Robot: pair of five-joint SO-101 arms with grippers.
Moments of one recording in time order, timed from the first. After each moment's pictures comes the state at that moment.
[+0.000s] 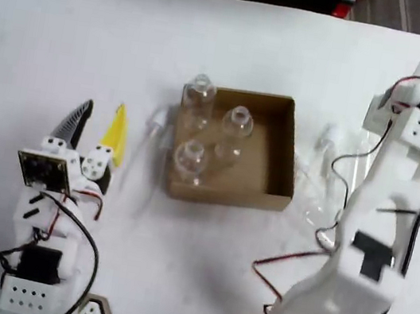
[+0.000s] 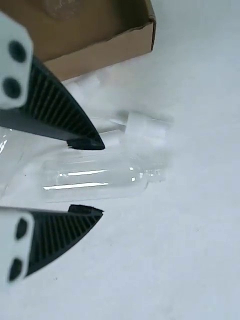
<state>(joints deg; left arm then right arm) -4.1 -103.7 97.0 18.4 3.8 16.4 20.7 -32.6 84.3 8.5</state>
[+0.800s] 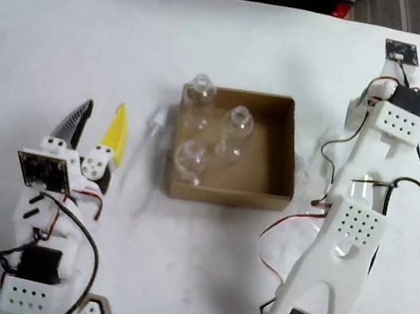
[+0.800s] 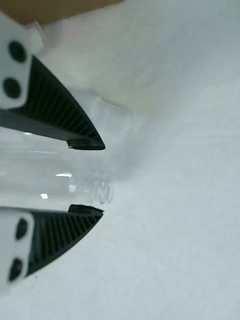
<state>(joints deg) -4.1 -103.7 97.0 18.4 3.8 14.7 63.9 -76.2 89.1 15.1</state>
